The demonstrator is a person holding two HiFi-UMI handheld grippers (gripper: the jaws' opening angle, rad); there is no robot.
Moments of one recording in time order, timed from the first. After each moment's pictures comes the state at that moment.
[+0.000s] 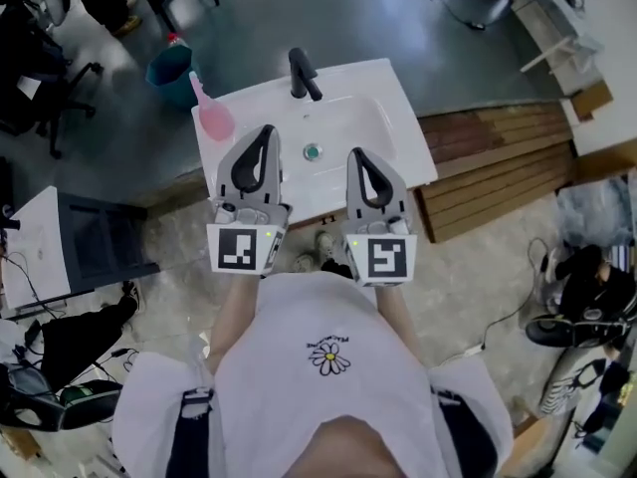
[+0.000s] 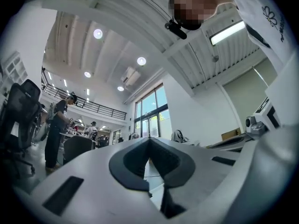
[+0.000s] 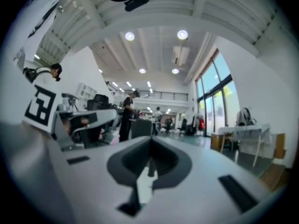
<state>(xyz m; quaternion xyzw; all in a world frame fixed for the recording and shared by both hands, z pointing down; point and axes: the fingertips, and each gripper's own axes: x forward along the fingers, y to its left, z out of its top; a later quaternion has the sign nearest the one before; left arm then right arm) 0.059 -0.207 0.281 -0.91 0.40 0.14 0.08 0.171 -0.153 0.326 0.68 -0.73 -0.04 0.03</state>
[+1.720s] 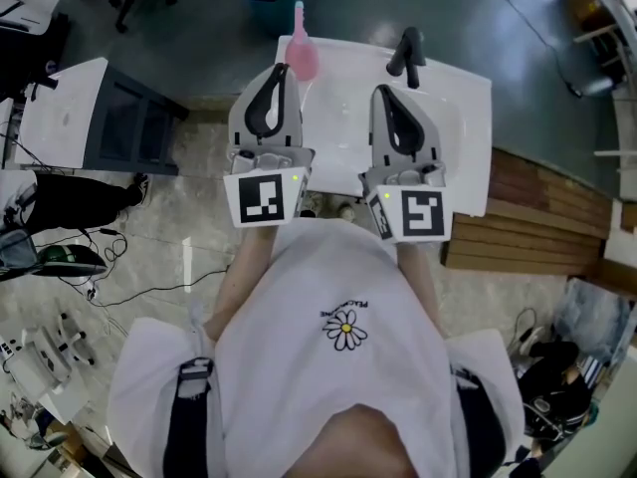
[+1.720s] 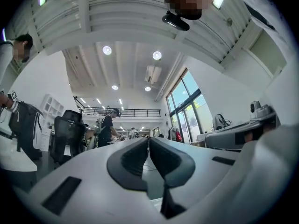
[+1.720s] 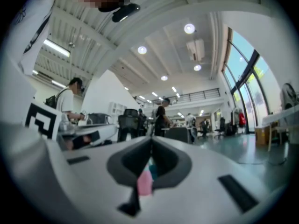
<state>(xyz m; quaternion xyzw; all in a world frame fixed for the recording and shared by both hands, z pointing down) -0.049 -0.246 0.282 -0.78 0.62 0.08 0.10 0.074 -0.237 0.300 0.50 -0.86 -0.03 -0.03</state>
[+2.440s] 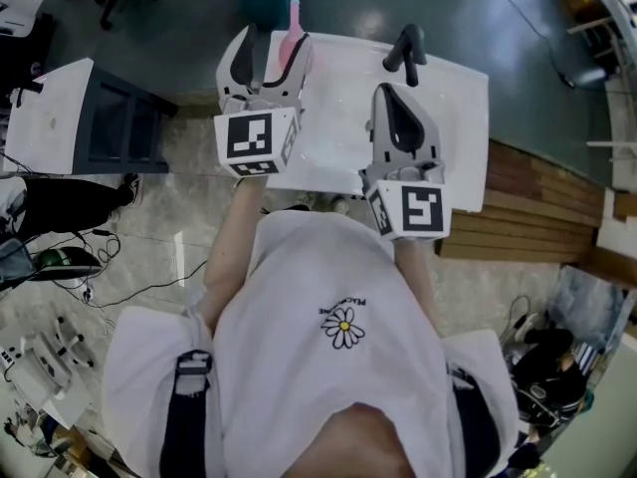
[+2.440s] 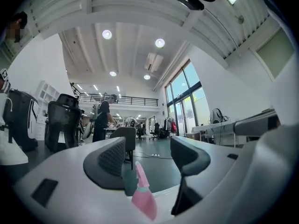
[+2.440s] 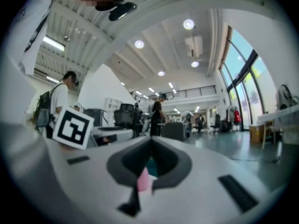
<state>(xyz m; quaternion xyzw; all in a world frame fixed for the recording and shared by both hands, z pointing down) -0.068 -0.332 0.318 -0.80 0.60 0.04 0.04 0.074 -0.256 0.318 0.53 -0.85 -0.01 0.00</state>
